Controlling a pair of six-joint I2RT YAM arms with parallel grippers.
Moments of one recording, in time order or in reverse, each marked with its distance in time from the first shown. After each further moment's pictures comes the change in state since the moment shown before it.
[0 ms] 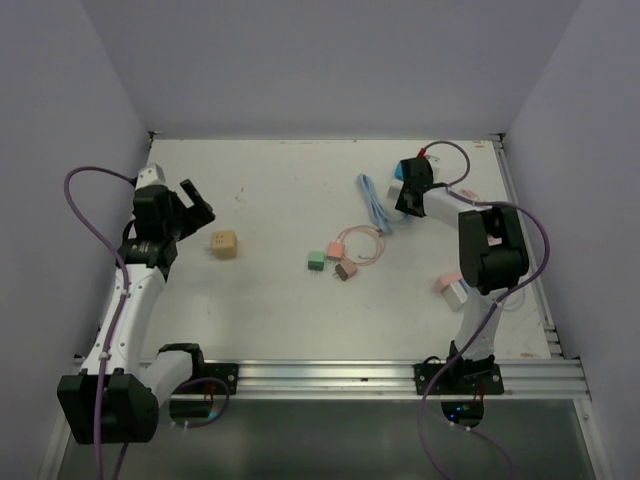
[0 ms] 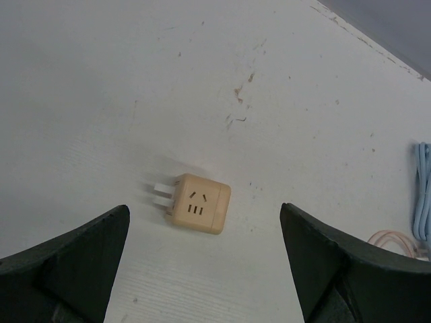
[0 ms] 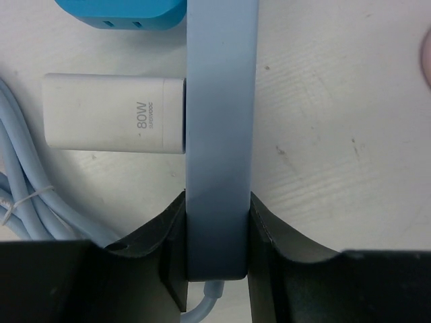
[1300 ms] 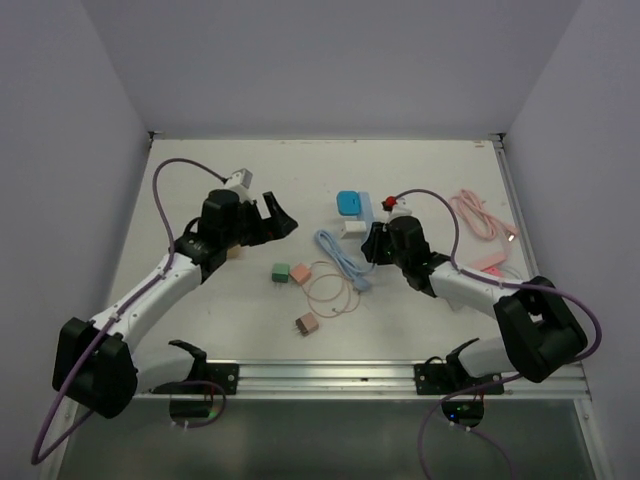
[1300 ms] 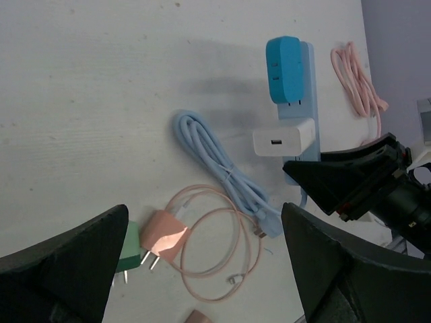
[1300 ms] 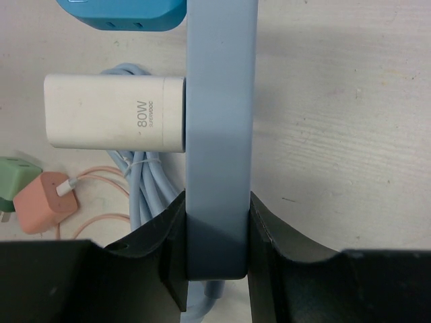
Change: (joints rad) left arm -0.401 0.137 -0.058 0.232 0.263 -0.149; right arm 0.307 -0.600 -0.706 0.418 -0.257 -0.075
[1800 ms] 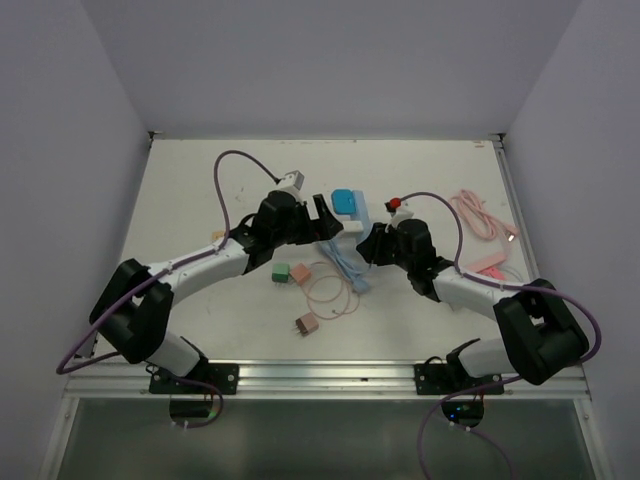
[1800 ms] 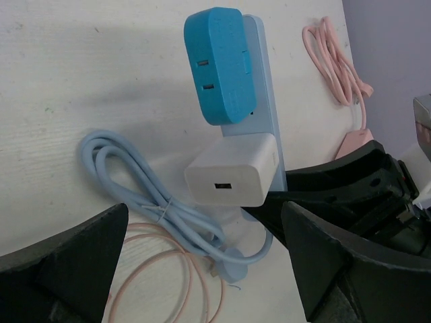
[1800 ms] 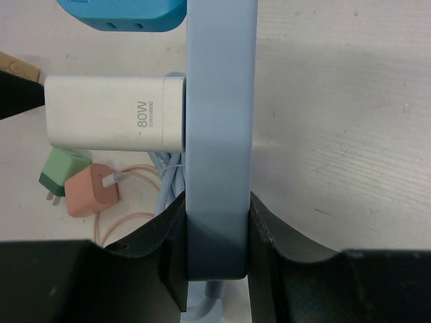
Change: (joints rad) left arm -0.291 0.334 0.099 0.259 -0.136 -0.112; right arm -0.035 -0.026 -0.082 0.159 -0.150 0.028
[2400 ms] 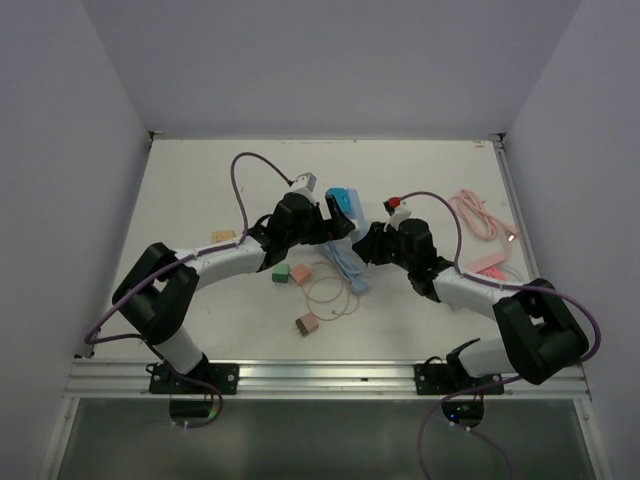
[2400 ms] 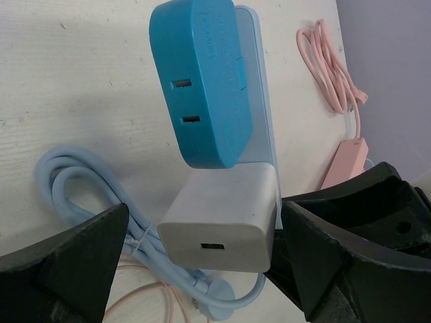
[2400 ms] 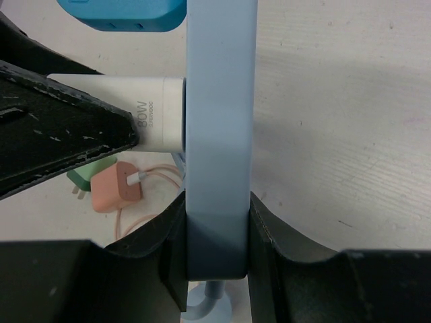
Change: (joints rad) left arm -0.044 0.156 0.046 0.131 -0.021 -0.051; right arm -0.002 0.002 -0.006 0.058 -0.077 0.011
